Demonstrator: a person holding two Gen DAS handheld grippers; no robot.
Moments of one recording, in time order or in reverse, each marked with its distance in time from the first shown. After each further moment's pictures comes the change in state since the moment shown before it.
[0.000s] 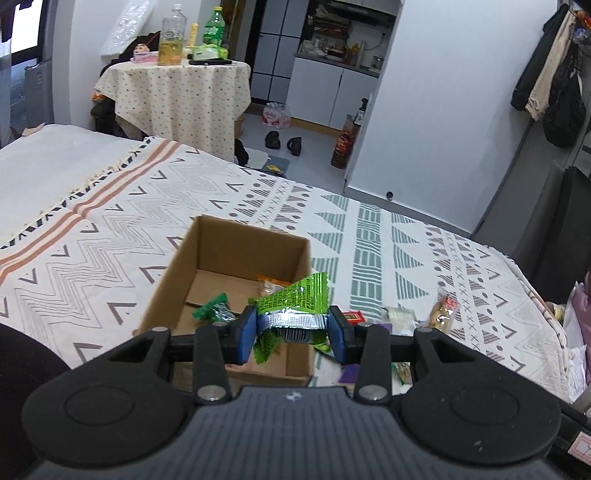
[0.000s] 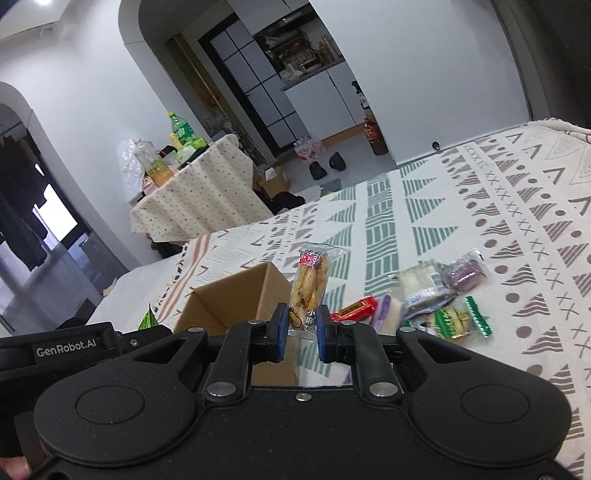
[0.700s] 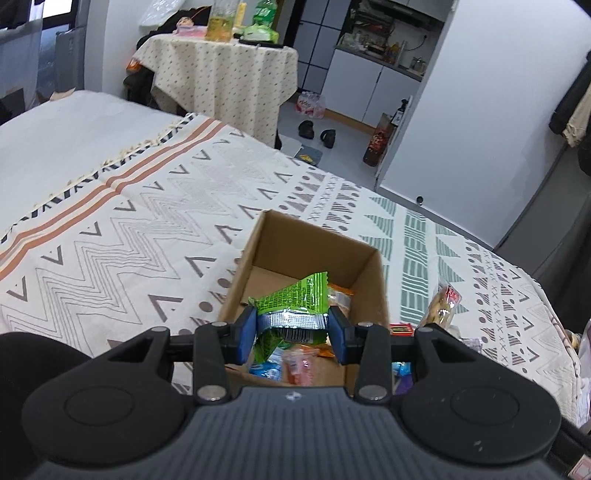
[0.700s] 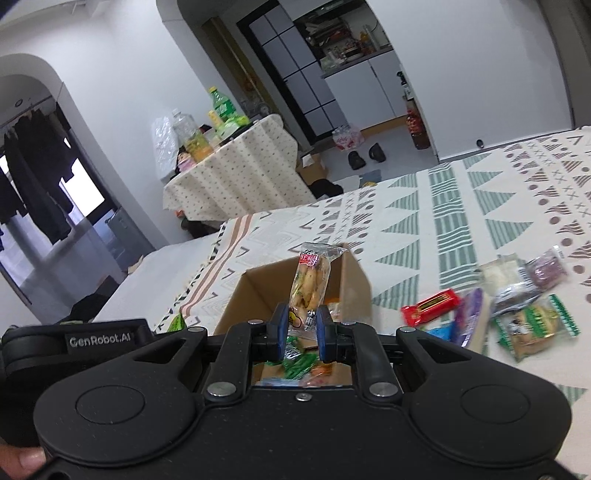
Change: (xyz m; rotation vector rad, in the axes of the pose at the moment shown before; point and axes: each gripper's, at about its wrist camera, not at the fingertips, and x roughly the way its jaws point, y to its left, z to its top) left arm 0.019 0.071 0.017 -0.110 0.049 0.042; right arm 0.044 0.061 -0.015 -0.071 0.042 0.086
